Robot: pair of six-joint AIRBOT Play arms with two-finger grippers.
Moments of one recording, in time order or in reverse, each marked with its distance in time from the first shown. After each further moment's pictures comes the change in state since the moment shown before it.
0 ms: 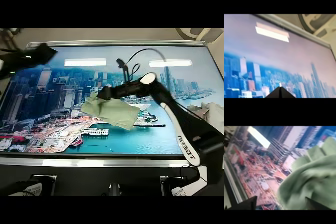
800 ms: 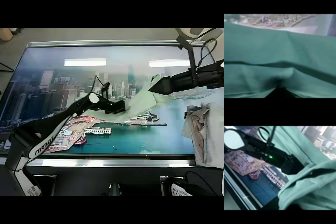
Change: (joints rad) left arm -0.584 -0.613 0.000 -0.207 0.036 -0.113; right arm -0.450 0.439 0.001 -0.293 0.521 0.081
